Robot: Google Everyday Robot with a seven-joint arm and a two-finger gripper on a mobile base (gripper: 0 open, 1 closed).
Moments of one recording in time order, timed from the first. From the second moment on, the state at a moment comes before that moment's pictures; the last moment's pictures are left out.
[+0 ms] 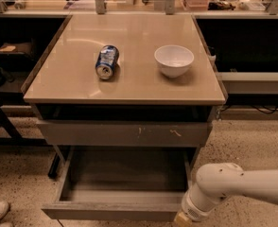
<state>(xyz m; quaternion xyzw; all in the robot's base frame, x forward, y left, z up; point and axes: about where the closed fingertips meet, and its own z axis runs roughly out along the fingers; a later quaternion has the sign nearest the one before) 0.340 -0.144 0.454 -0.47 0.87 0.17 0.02</state>
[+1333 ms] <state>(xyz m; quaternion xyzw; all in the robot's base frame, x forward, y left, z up) 0.404 -0.160 0.454 -0.47 0.87 0.10 0.09</state>
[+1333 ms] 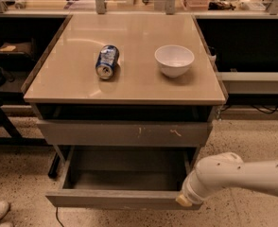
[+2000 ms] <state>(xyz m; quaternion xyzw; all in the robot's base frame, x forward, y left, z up) 0.418 -0.164 0.464 -0.47 0.87 0.09 0.10</state>
